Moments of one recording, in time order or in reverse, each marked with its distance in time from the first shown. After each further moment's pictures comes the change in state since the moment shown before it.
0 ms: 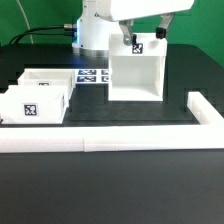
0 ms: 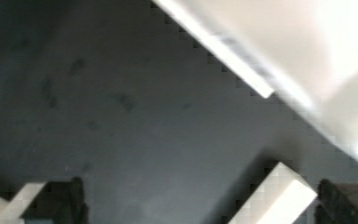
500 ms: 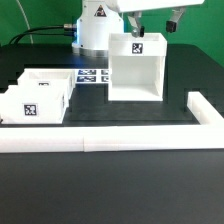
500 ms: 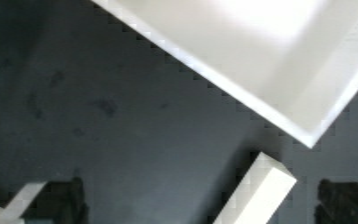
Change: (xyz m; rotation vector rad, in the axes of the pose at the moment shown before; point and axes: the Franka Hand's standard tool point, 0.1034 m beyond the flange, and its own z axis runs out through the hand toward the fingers) arm 0.000 -0.002 -0.001 0.000 -0.001 0.004
